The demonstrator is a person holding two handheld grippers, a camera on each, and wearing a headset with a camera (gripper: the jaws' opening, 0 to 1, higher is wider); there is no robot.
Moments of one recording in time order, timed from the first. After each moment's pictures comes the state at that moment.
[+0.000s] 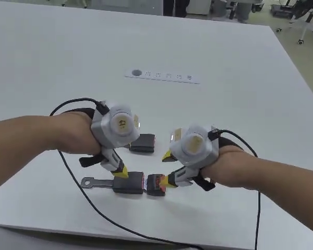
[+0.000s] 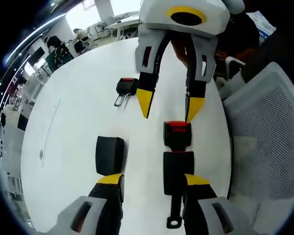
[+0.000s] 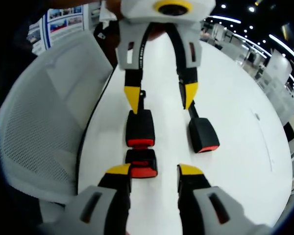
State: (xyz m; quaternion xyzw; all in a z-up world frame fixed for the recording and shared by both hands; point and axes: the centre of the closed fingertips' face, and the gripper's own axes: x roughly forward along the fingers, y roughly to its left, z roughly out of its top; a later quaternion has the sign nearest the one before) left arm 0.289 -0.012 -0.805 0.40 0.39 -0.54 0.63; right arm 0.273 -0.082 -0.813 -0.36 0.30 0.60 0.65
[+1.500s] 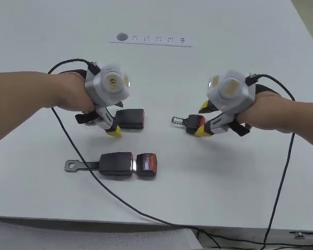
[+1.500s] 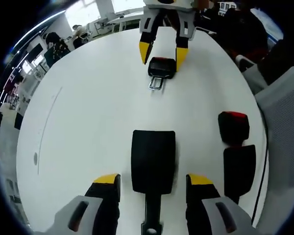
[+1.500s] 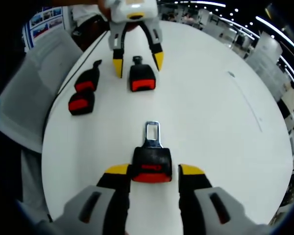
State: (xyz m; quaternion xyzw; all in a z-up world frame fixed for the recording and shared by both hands) left arm 0.375 -0.014 -0.853 0.40 0.39 -0.54 0.63; right arm 0.369 -0.187 -0.845 -0.36 0.36 0.55 0.66
